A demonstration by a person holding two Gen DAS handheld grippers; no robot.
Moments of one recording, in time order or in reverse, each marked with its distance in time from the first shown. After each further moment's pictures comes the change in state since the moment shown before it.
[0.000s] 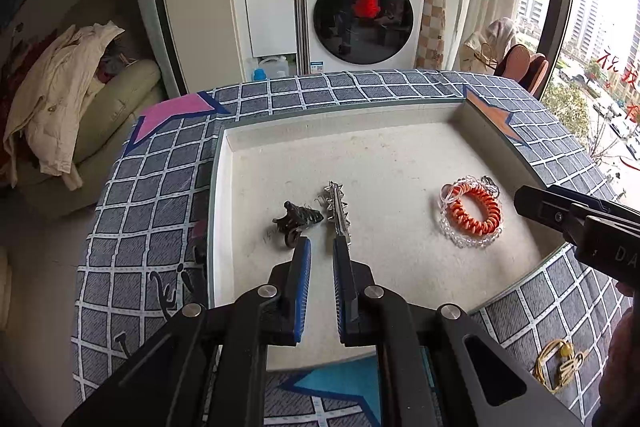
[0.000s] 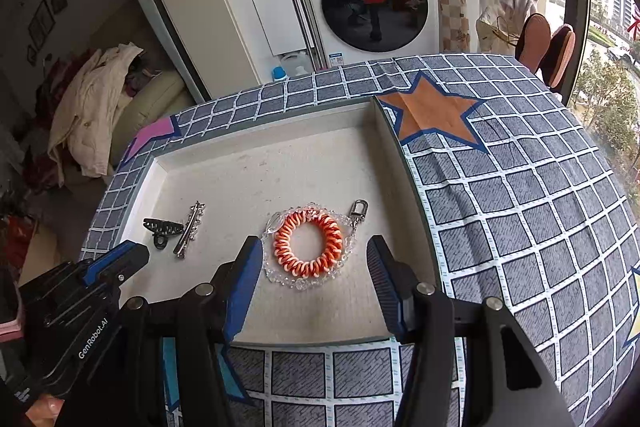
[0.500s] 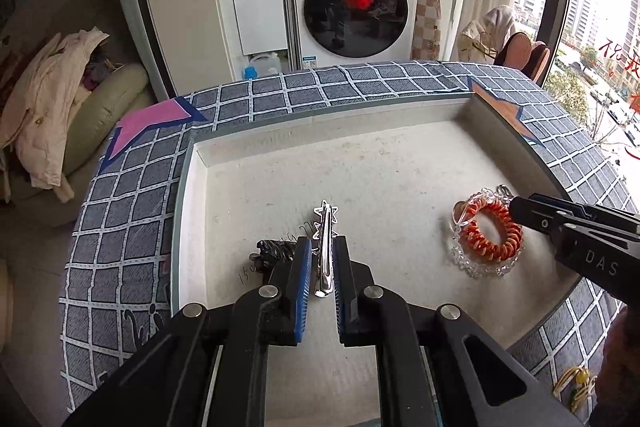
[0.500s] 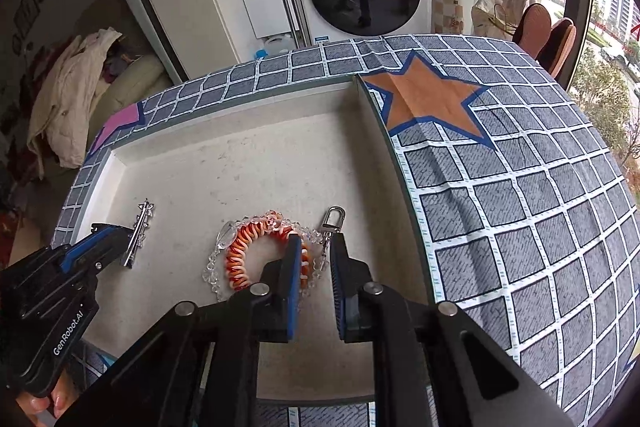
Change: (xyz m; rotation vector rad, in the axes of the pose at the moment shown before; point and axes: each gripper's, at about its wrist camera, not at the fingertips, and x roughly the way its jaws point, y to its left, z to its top) left arm 0.035 -0.011 0.019 0.037 0.018 -0.006; right arm 0.047 -0.017 0.011 0.001 0.063 -0.053
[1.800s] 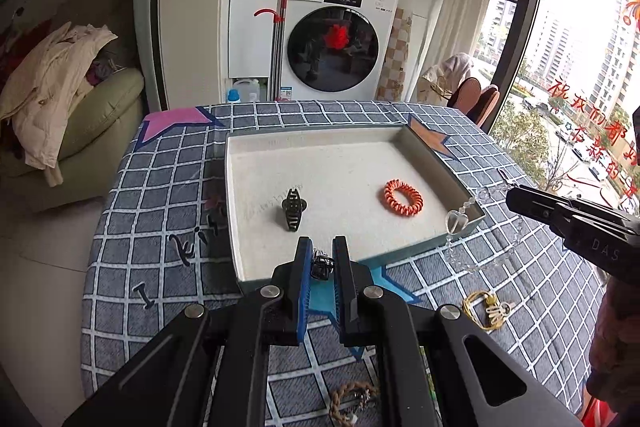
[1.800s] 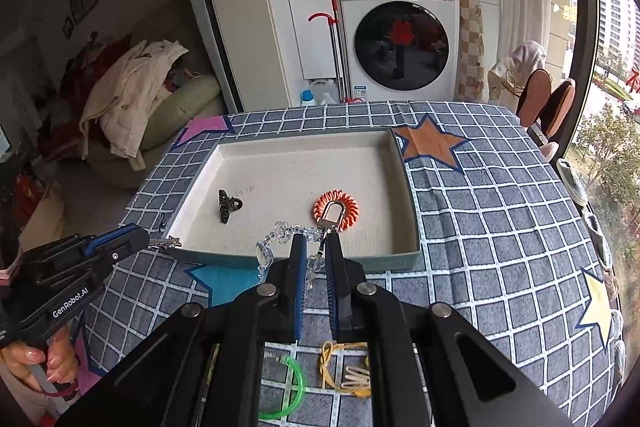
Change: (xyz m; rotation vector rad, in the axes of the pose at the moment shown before) left arm -0.121 0.028 -0.050 -0.066 -0.112 -0.163; right arm -0.147 0.036 -0.057 -0.150 -0.166 0.071
